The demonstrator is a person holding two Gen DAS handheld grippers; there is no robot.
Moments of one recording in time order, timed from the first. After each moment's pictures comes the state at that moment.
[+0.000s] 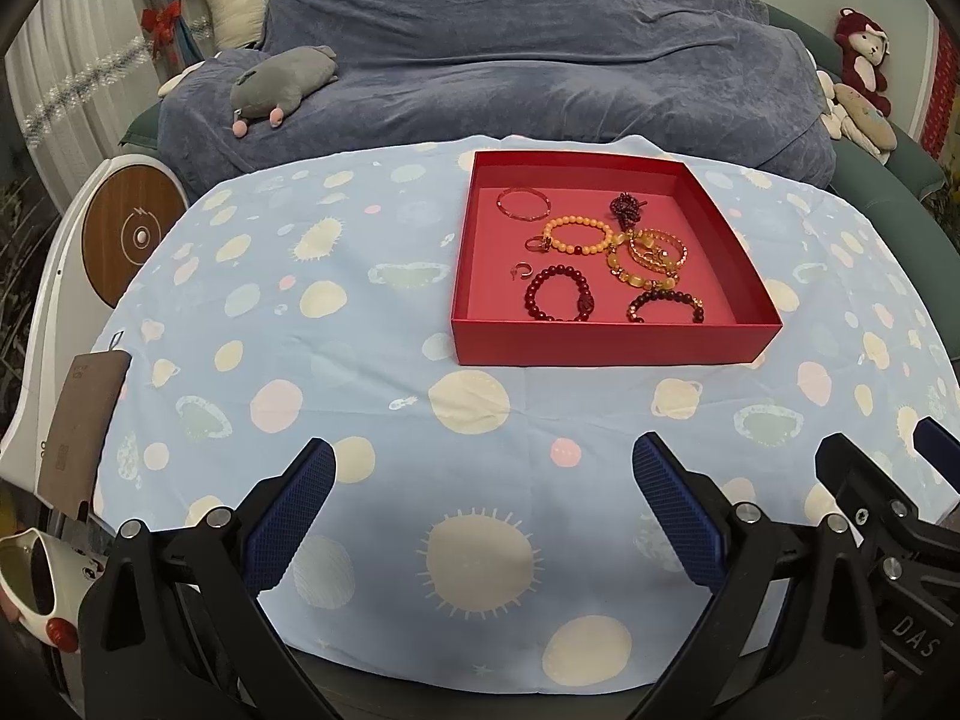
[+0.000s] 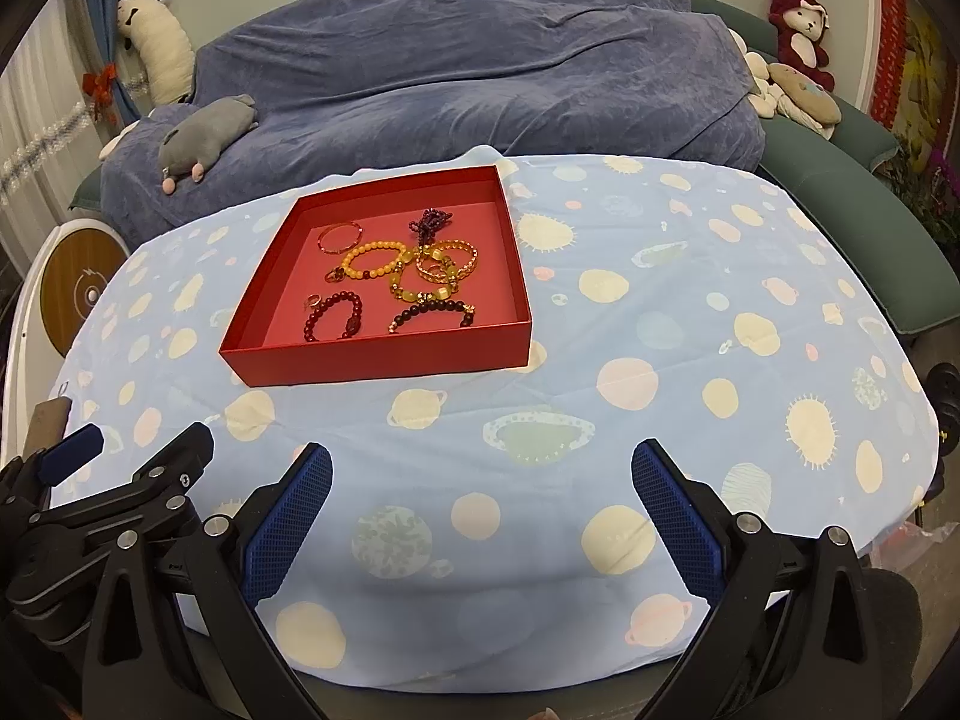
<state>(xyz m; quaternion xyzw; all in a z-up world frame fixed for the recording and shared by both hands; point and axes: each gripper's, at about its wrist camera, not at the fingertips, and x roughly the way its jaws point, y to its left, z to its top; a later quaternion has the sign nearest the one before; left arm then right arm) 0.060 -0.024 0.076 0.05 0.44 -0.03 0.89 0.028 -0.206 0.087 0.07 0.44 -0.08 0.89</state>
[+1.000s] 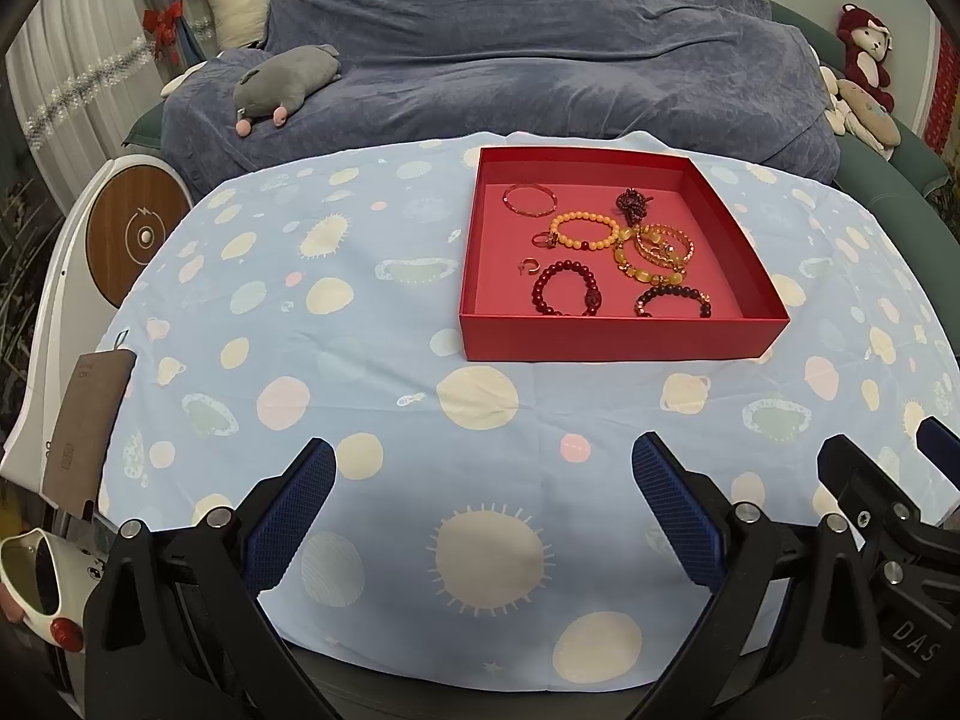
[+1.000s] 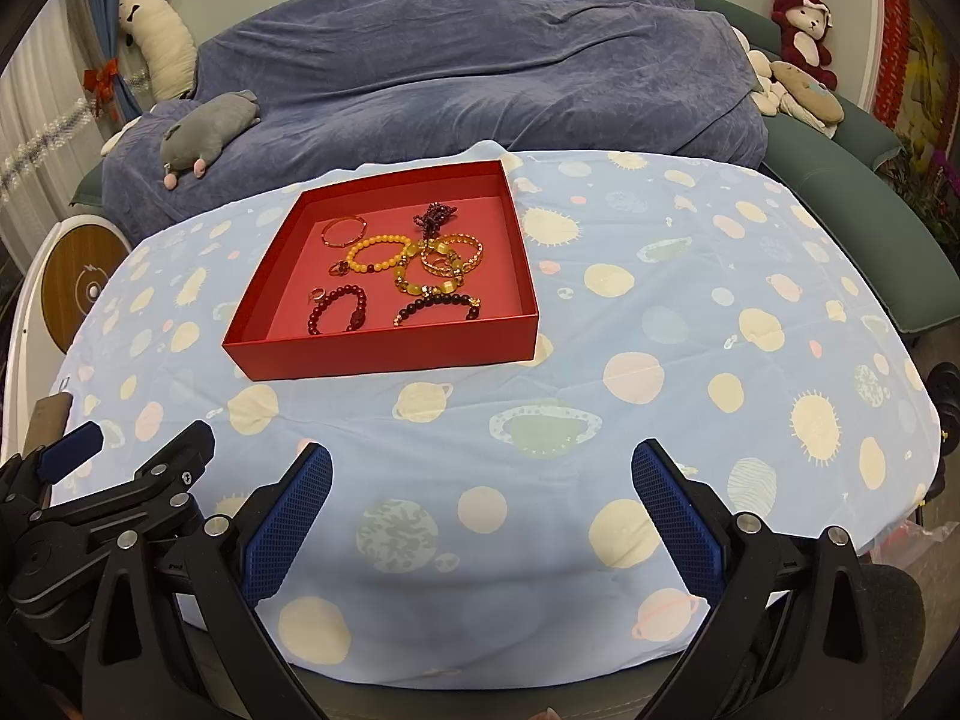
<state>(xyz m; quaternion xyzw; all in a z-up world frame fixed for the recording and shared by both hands) 0.060 -0.020 0.074 0.05 0.45 -0.02 0.89 0.026 -0.201 0.087 0.07 0.44 -0.08 0.89</state>
